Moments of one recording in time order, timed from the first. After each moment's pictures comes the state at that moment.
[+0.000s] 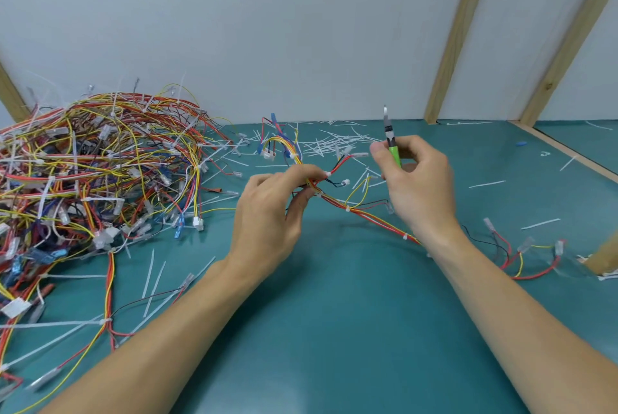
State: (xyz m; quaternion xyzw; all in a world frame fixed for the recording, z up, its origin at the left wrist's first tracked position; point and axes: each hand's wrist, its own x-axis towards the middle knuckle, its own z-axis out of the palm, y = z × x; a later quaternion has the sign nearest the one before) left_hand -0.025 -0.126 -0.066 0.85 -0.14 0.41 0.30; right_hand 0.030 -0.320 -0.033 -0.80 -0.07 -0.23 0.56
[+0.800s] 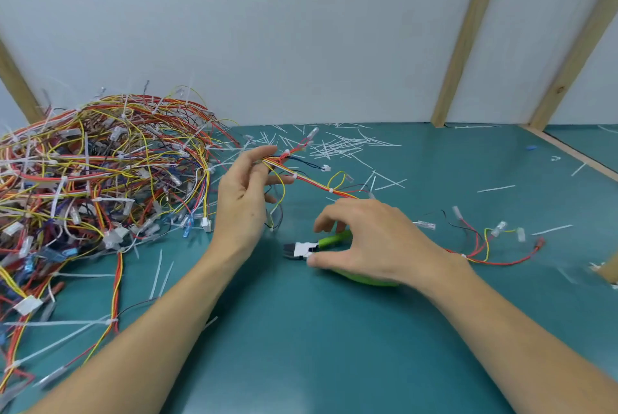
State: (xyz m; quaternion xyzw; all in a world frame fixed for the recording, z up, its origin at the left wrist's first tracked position) left_hand -0.010 -0.097 -0.059 0.72 0.01 0.30 0.63; right_hand -0.003 -0.297 -0.046 -0.92 -0.34 -0.03 0.18
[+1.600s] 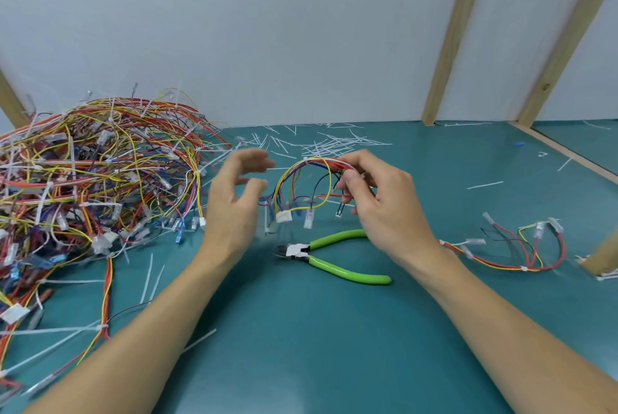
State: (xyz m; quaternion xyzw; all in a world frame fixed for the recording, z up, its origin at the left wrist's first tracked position) left_hand -0.018 -0.096 -0.055 0.76 -0.04 0.32 0.56; right_hand 0.010 -0.301 -0.041 -0.81 -0.25 -0.19 0.50
